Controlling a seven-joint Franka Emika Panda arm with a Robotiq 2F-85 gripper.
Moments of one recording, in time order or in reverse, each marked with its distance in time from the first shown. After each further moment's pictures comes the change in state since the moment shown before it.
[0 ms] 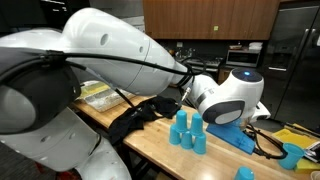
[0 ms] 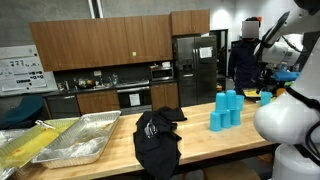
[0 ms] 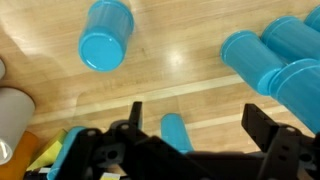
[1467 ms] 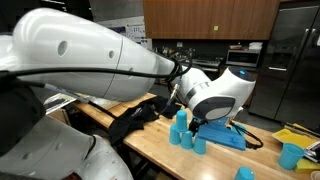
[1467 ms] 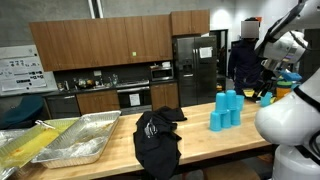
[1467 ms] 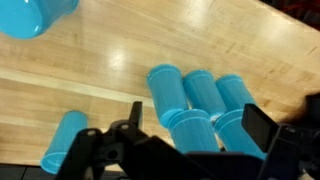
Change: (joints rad) arm 0.068 -0.180 -0.027 -0.088 0.002 -0.246 -0.459
